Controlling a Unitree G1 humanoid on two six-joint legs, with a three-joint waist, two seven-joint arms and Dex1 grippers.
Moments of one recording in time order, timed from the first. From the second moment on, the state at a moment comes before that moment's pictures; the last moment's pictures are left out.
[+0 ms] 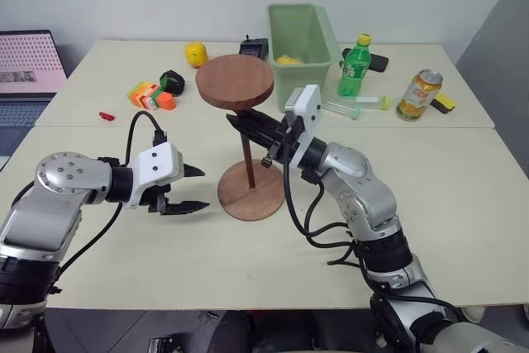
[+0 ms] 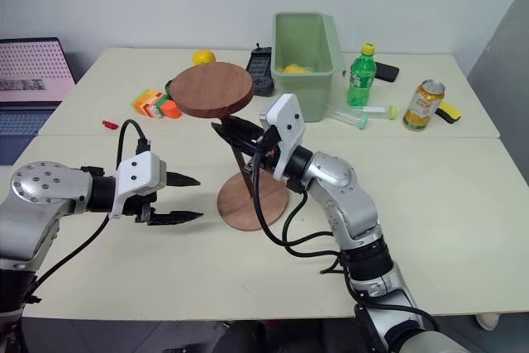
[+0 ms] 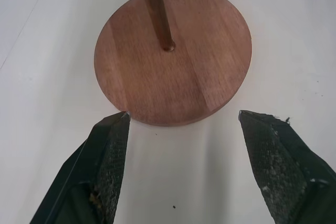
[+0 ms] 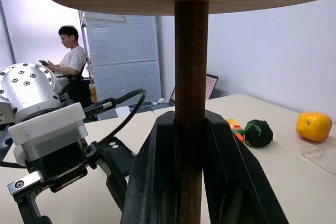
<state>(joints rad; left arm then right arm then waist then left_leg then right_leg) -0.32 1.02 0.02 -0.14 -0.27 0.34 -1.25 -0.65 0.01 0.20 -0.10 0.30 0.33 0.65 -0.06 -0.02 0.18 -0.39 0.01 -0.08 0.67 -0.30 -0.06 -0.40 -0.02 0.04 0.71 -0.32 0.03</state>
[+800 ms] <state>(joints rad) -0.32 1.02 0.02 -0.14 -0.27 0.34 -1.26 -0.62 -0.03 0.24 -0.11 0.30 0.29 0.68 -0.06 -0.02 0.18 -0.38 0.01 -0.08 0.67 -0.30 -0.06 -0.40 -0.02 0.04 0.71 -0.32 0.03</state>
